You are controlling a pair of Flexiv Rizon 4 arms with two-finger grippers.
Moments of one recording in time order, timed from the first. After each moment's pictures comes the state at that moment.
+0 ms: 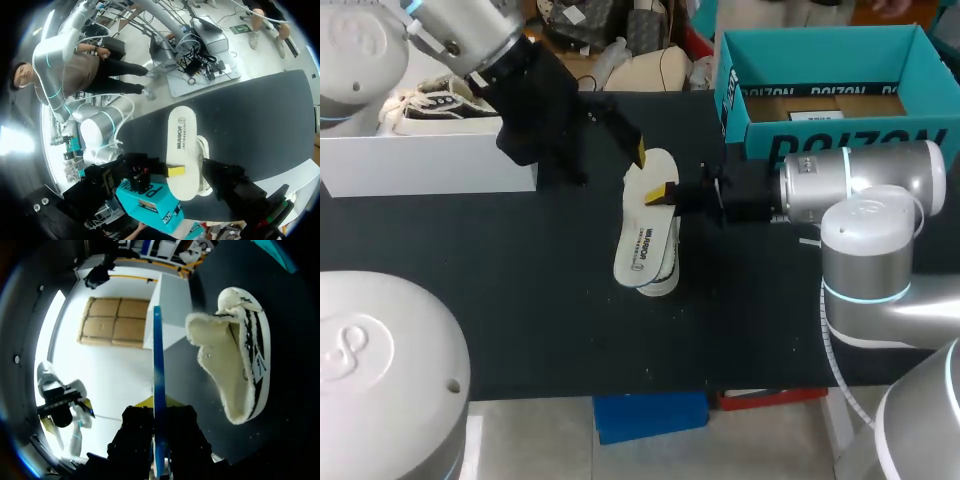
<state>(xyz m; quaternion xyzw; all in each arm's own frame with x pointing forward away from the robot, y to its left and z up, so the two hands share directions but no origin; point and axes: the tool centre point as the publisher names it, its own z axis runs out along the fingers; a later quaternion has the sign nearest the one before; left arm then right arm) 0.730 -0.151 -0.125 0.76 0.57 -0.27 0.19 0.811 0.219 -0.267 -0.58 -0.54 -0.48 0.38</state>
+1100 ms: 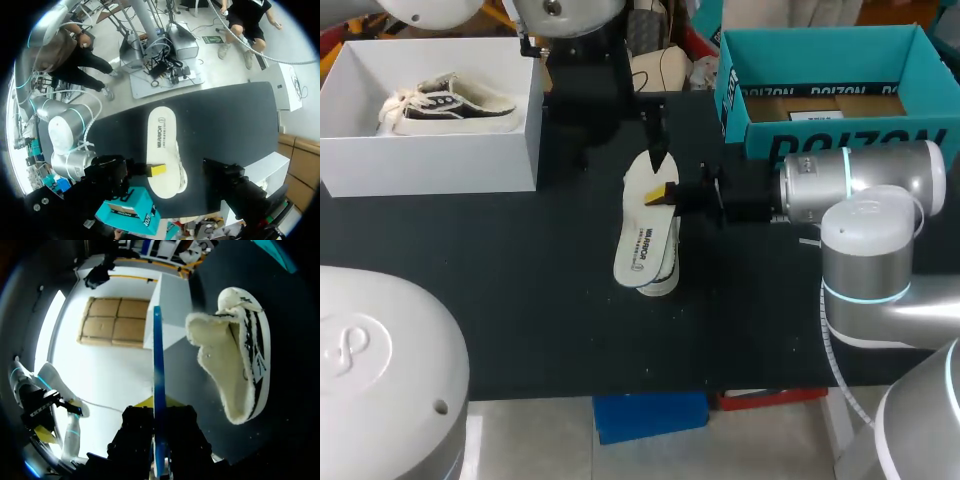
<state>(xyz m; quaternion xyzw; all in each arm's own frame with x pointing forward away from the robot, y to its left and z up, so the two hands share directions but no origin) 0.729 -0.165 -0.121 0.78 0.62 -0.12 0.04 0.811 0.219 -0.268 -0.58 -0.54 -0.48 0.38</state>
